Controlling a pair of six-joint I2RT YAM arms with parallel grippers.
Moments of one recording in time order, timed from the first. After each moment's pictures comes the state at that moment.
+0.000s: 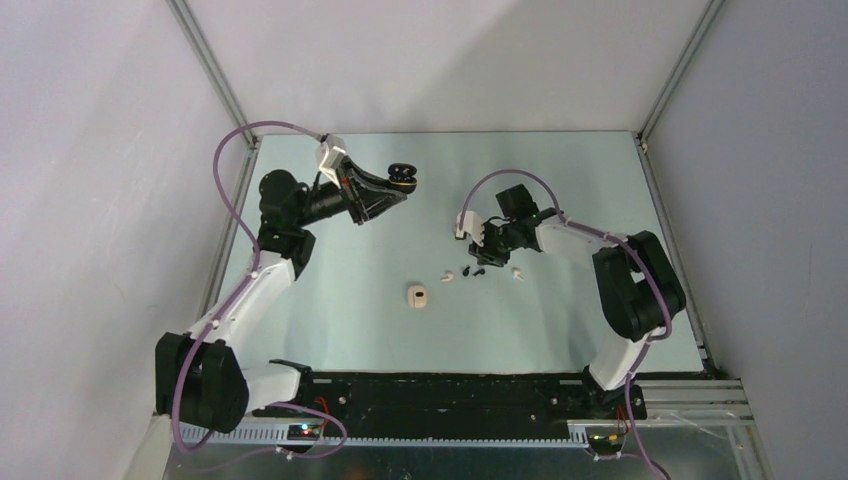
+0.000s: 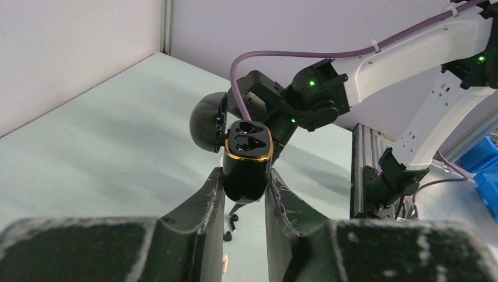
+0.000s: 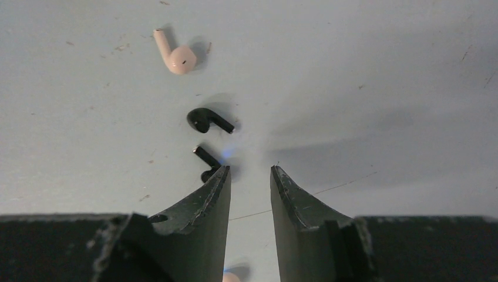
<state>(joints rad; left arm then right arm) -0.21 1.21 0.87 0.55 0.99 -0.43 0.46 1.74 1.07 -0.34 -0.52 -0.91</state>
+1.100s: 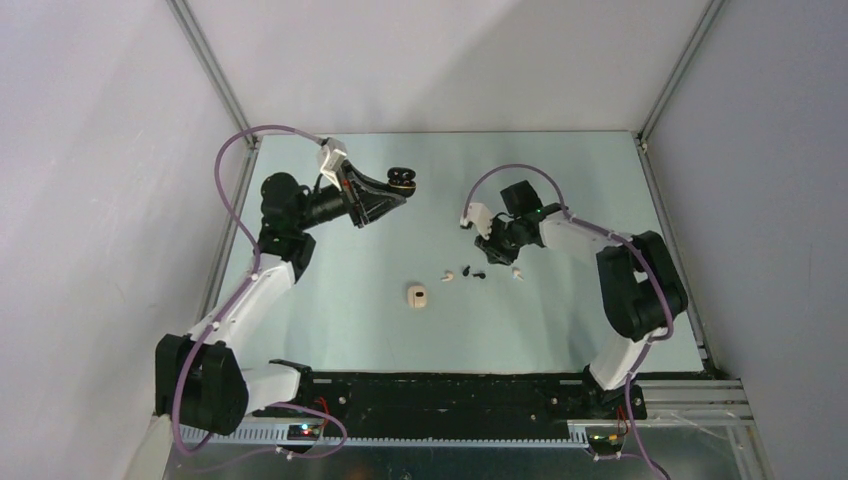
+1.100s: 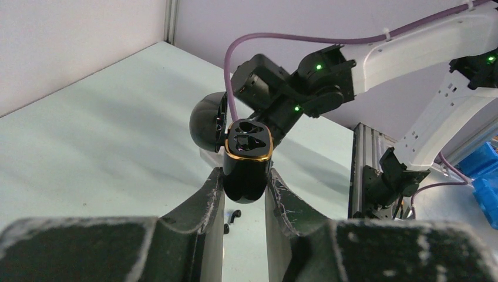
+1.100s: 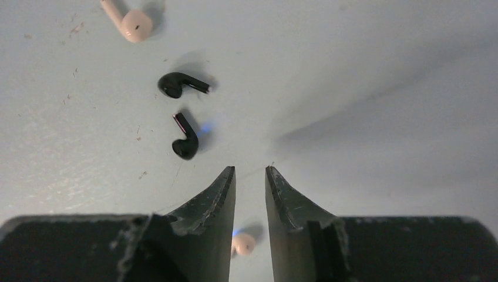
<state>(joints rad) -0.21 1.20 0.84 0.52 0.97 -0.43 0.44 1.77 1.11 -0.43 -0.42 -0.79</state>
